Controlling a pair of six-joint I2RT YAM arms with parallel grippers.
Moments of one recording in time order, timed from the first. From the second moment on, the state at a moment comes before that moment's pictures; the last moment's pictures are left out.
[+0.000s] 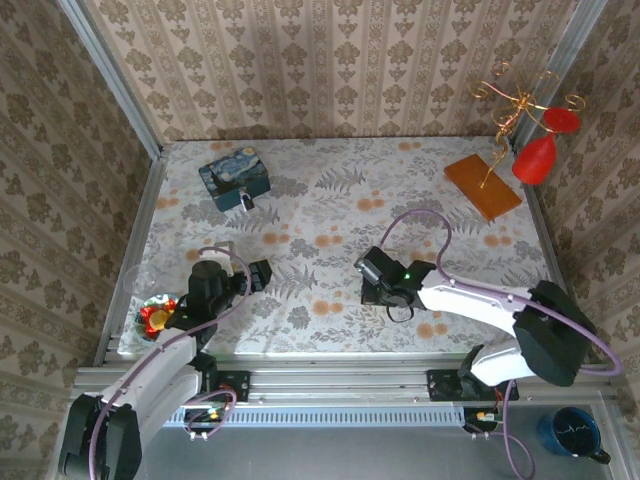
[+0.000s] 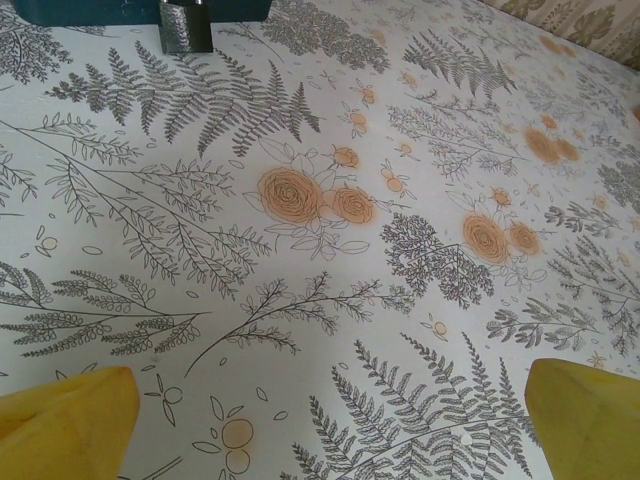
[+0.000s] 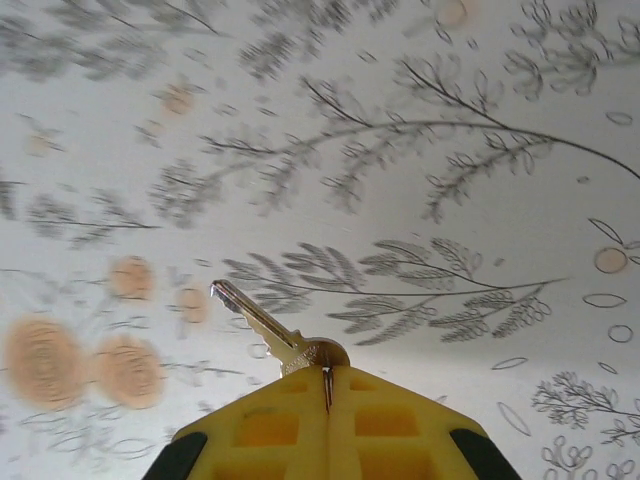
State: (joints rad) left arm -0.35 0.78 0.20 0.10 0.08 -0.44; right arm 0.82 1.36 0.77 -0.51 0.18 0.86
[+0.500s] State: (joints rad) left arm -0.58 0.85 0.40 0.06 0.23 -0.71; right arm 0.93 1.27 0.76 -0.13 0.21 0.73
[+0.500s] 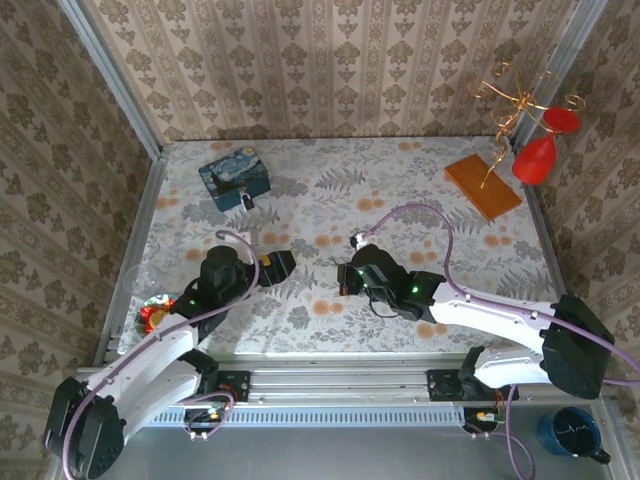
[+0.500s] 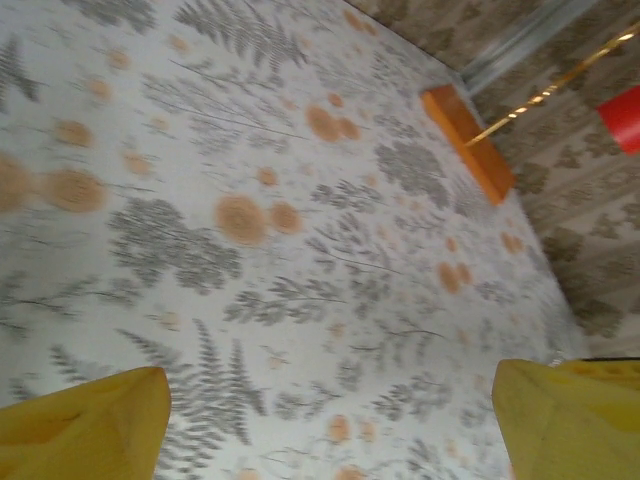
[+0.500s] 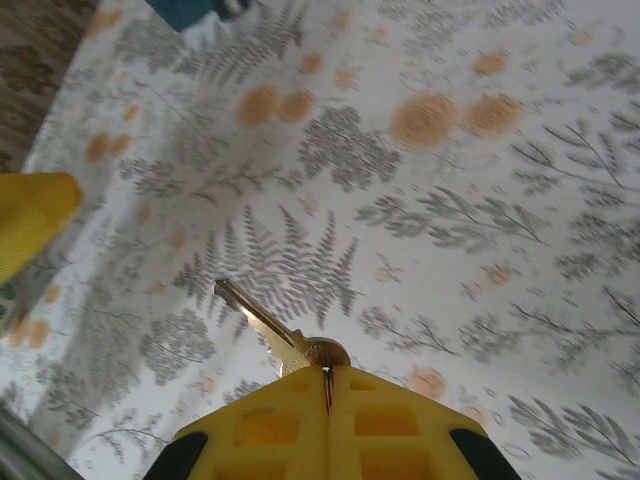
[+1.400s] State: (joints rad) left arm -0.80 1.08 0.57 0.17 0.13 -0.84; right arm 0.96 1.35 0.79 0.07 0.15 0.65
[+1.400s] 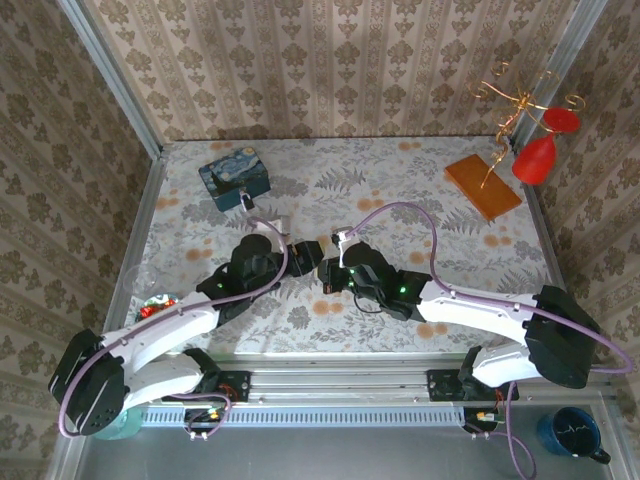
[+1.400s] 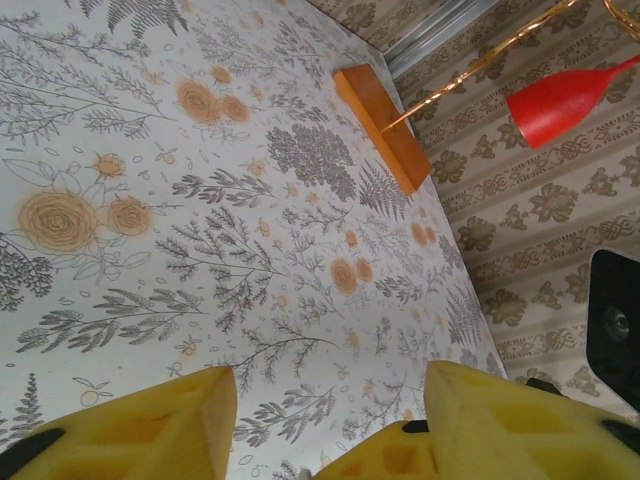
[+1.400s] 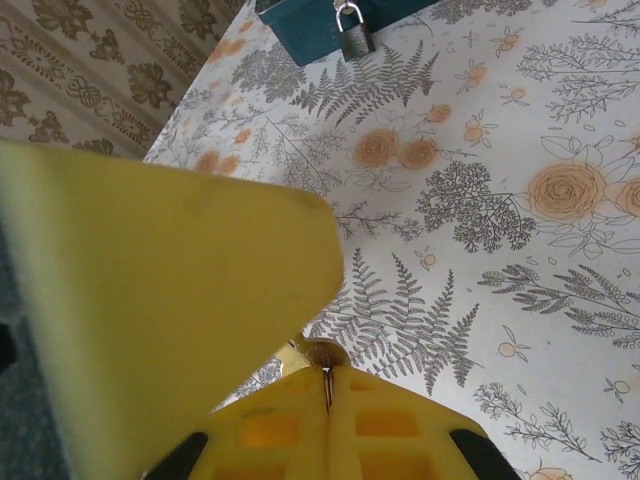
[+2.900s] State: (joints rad) left arm -0.65 1.07 0.55 0.40 0.26 -0.95; right arm 0.67 1.34 0.70 0.54 -0.32 0.95
